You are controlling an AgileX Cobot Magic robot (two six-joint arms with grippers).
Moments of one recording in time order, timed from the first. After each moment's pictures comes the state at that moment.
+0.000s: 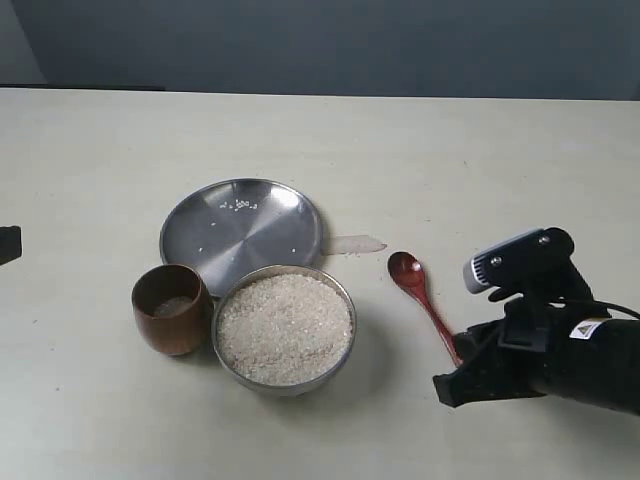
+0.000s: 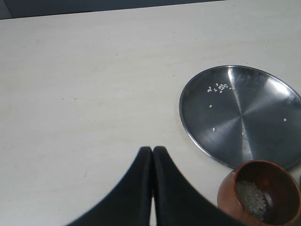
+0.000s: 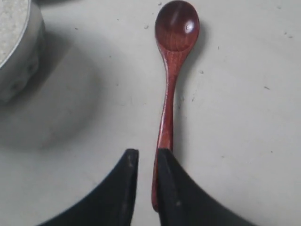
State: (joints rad) left arm -0.04 0.78 -0.43 0.03 0.30 -0.07; right arm 0.63 1.31 -0.29 0.85 -0.06 -0.70
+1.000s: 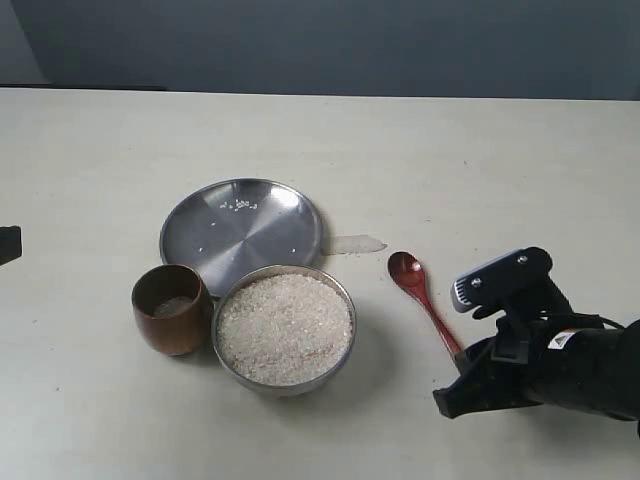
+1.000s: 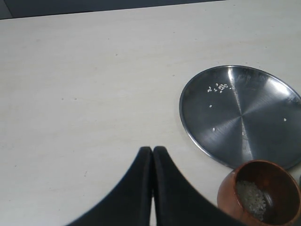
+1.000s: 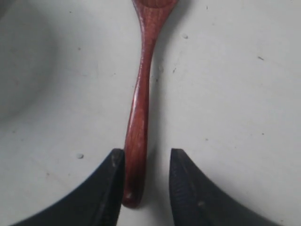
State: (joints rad) left arm -0.04 0.78 -0.43 0.03 0.30 -0.07; right arm 0.63 1.48 -0.29 0.82 -0.15 -0.70
